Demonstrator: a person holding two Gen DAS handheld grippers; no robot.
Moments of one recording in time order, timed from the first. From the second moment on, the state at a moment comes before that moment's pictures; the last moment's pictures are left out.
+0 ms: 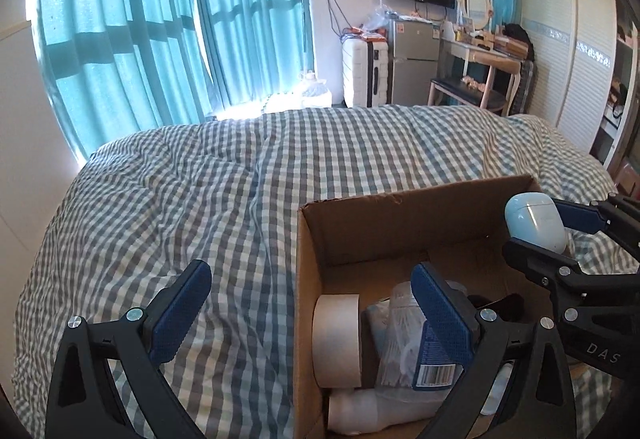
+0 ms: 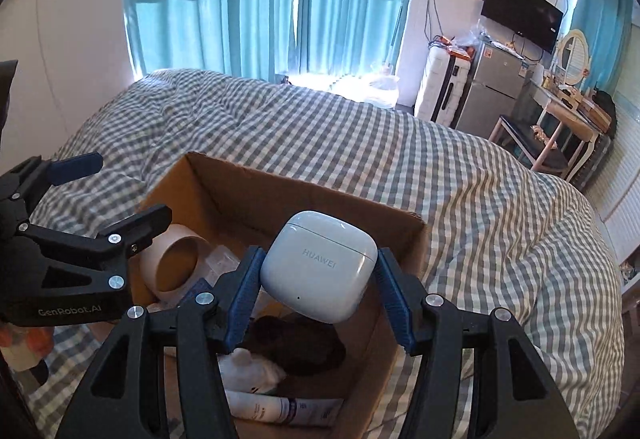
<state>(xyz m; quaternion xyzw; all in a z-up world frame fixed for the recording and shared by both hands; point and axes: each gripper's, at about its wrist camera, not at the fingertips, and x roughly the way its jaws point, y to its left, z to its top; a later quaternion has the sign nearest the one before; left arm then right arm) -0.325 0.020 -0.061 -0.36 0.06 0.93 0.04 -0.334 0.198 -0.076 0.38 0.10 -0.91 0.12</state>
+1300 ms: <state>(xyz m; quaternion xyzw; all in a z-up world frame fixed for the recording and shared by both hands) -0.085 0.003 0.126 -0.16 0.01 0.99 0.05 -0.054 0.235 0.093 0.10 0.02 -0.99 0.04</state>
